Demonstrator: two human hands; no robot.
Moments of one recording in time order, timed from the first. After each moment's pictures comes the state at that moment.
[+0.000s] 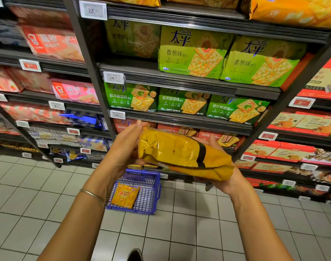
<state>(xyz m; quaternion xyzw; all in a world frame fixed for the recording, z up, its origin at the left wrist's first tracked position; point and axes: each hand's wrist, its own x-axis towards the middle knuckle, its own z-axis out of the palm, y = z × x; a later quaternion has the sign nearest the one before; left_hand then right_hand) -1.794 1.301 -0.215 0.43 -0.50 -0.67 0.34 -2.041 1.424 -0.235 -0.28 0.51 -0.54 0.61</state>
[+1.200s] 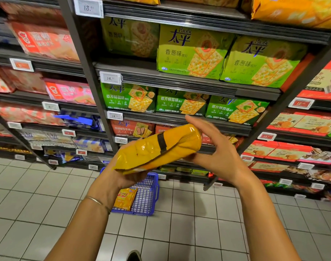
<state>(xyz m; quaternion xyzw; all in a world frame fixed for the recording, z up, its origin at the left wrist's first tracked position) -1.788 1.284 -0.276 0.46 -0.17 -0.82 0.30 -2.026 1.410 -0.179 -0.64 0.60 -0.42 0.24</state>
